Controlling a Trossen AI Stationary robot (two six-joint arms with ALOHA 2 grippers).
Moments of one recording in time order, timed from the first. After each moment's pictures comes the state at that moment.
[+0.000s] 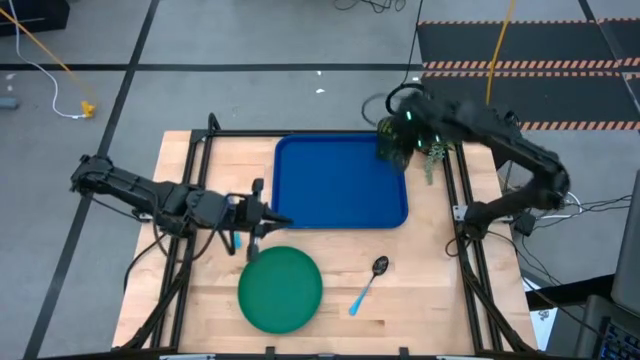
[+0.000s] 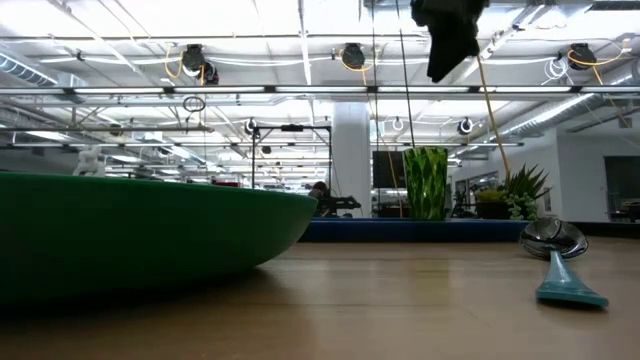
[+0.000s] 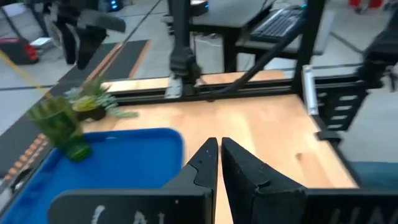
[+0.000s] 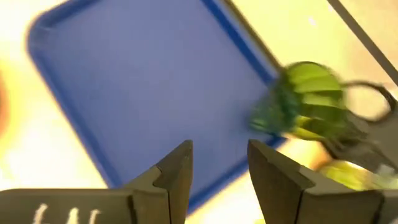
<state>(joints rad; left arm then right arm) -0.33 1.12 1.05 -0.21 -0.31 -0.02 -0.47 1.33 1.50 -1.20 0.08 0.09</state>
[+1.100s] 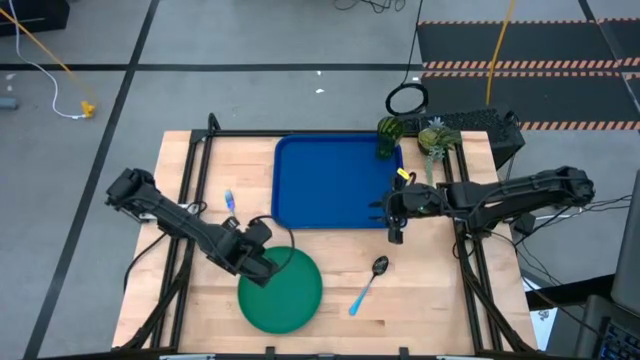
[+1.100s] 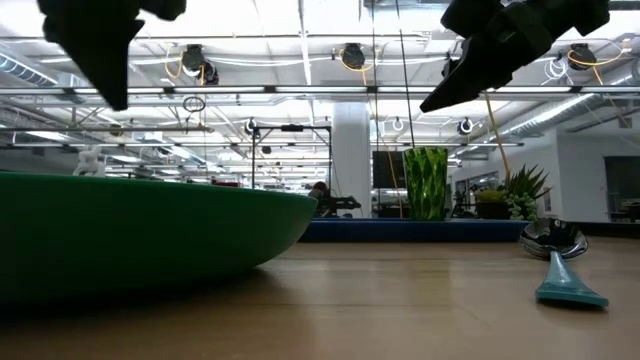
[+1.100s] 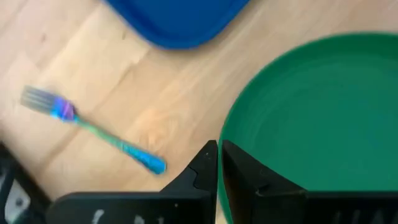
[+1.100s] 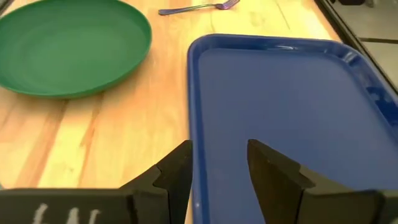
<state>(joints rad) -0.50 1.59 1.28 -1.27 -0.35 -1.26 0.06 1.03 0.63 -0.20 0.13 0.00</state>
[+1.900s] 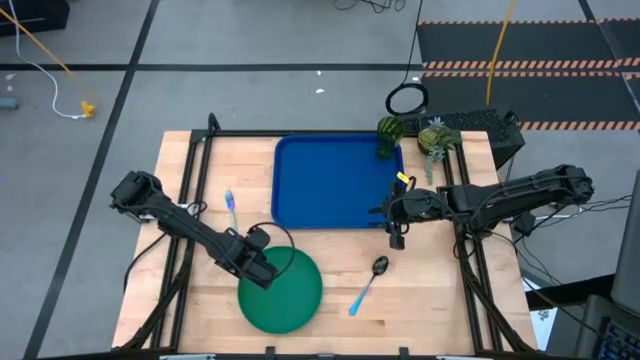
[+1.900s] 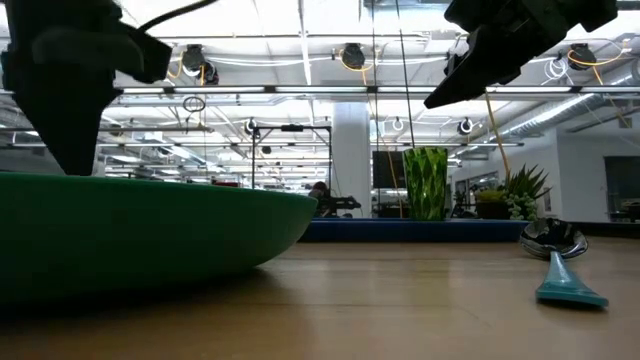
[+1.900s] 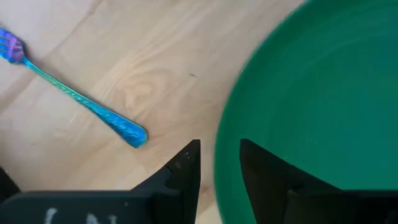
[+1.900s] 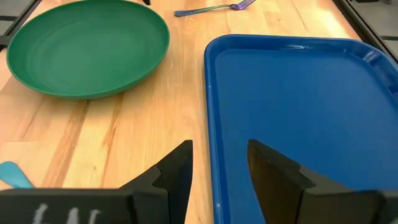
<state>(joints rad) -0.50 1.64 1.10 -1.09 -0.22 -1.37 0.11 1.03 0.63 -0.20 0.13 0.04</state>
